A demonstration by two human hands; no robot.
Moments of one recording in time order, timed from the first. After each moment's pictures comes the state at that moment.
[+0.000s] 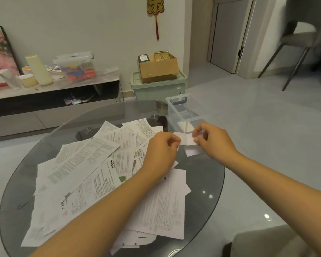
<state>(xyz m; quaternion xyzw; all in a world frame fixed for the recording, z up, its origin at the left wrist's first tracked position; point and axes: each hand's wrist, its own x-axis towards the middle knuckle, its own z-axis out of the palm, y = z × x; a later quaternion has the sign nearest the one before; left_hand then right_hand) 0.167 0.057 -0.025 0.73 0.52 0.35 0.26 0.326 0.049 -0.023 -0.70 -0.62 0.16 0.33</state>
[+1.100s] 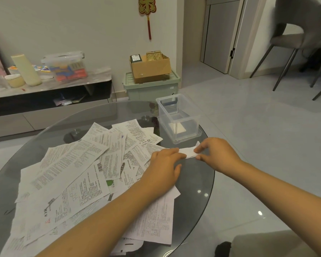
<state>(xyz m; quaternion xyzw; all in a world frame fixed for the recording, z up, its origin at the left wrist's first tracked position) 0.180 0.048 -0.058 0.88 0.43 0.17 0.14 0.355 0.033 -0.037 -0.74 -0.64 0.14 0.15</state>
